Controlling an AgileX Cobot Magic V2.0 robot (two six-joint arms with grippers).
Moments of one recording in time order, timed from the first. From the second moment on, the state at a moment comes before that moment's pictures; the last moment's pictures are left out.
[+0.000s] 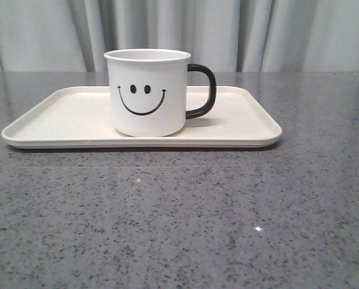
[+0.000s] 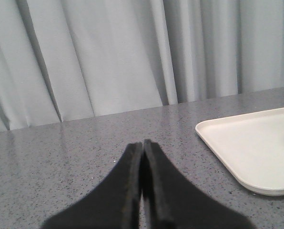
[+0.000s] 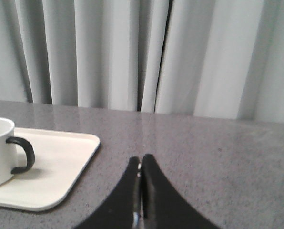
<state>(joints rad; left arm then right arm) -0.07 0.00 0.00 0.24 -0.03 -0.18 0.09 -0.01 -0.28 0.25 0.34 -0.18</state>
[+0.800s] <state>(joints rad) -0.07 0.00 0.00 0.24 -0.03 -0.18 0.09 -0.01 0.03 0.27 0.17 -0.18</state>
